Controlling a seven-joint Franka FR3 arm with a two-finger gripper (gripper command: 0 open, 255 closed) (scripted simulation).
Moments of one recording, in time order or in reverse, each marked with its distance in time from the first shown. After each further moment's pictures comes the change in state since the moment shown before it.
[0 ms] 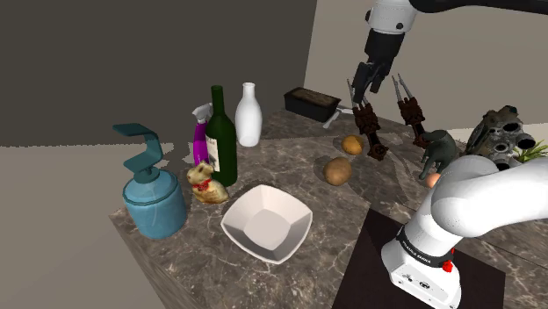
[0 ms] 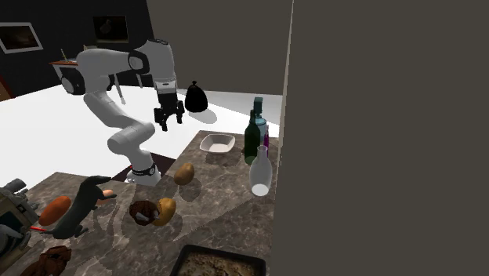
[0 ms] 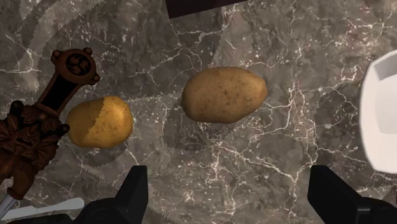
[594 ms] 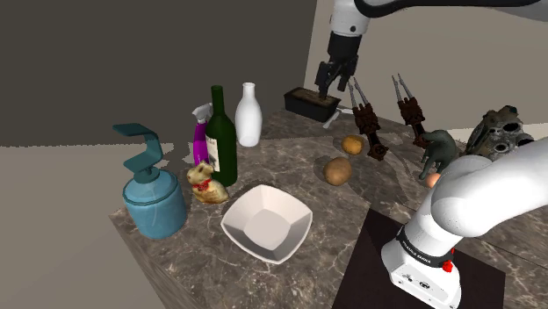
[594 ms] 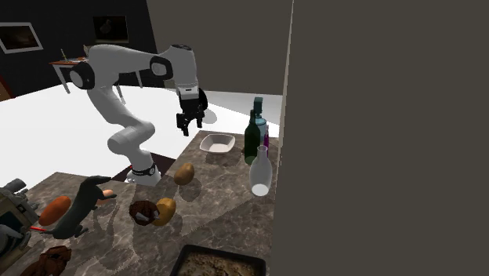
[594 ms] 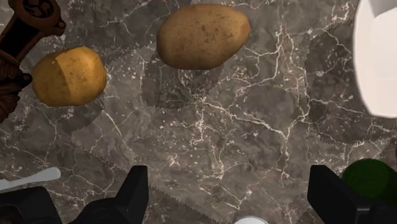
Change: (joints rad) arm 0.001 0.256 0.035 0.123 0.032 0.141 0.072
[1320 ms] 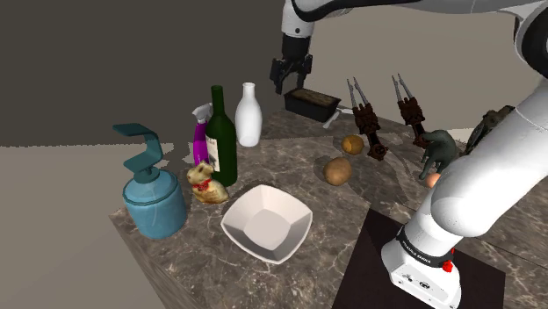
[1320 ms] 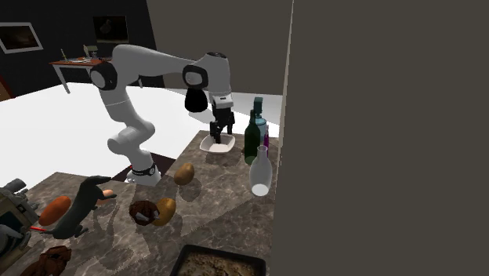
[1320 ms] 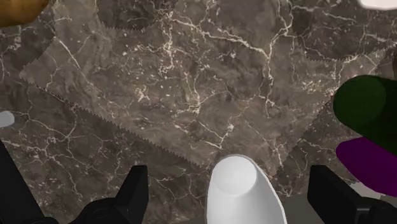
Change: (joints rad) arm 0.000 0.403 0.037 0.311 0.011 0.109 0.095
